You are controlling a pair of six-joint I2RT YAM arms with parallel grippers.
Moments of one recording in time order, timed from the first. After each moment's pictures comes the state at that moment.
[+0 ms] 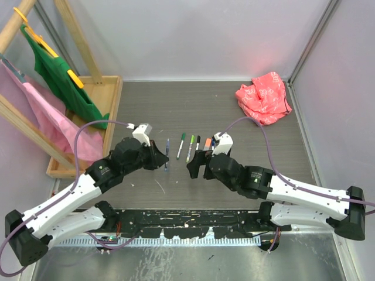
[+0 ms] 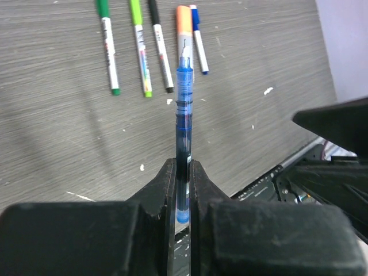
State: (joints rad) left arm -0.76 0.88 0.72 -0.35 -0.01 -0.67; right arm 1.19 0.94 0.78 -0.44 0.54 0.81
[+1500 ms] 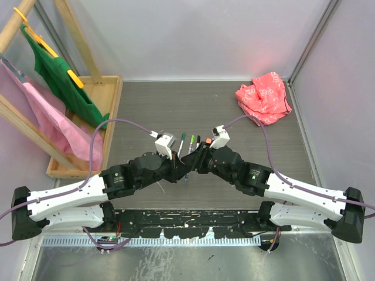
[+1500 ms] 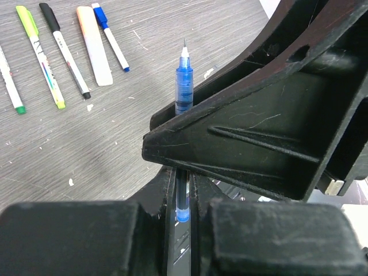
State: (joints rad) left arm -1.18 0.98 0.80 -0.21 -0.25 -0.69; right arm 1.10 0.97 0.77 -0.15 0.30 0.98
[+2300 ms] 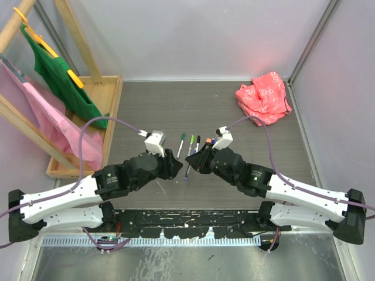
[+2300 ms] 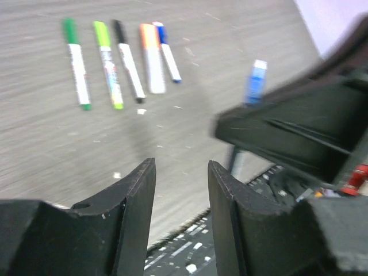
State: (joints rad) left arm -1.19 0.95 0.84 -0.33 -0.41 -0.70; right arm 1.10 0.96 0.76 -0.15 0.34 0.97
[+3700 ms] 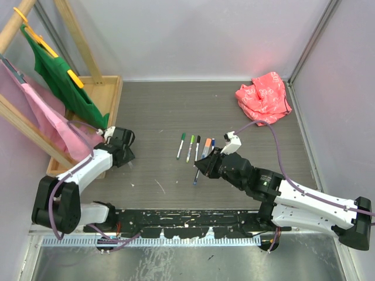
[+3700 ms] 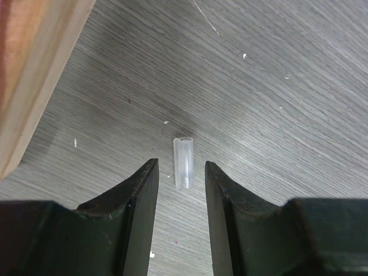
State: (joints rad) left arm -0.28 1.26 0.69 -0.51 -0.35 -0.79; right arm 1.10 0.82 0.69 -0.29 0.37 0.97
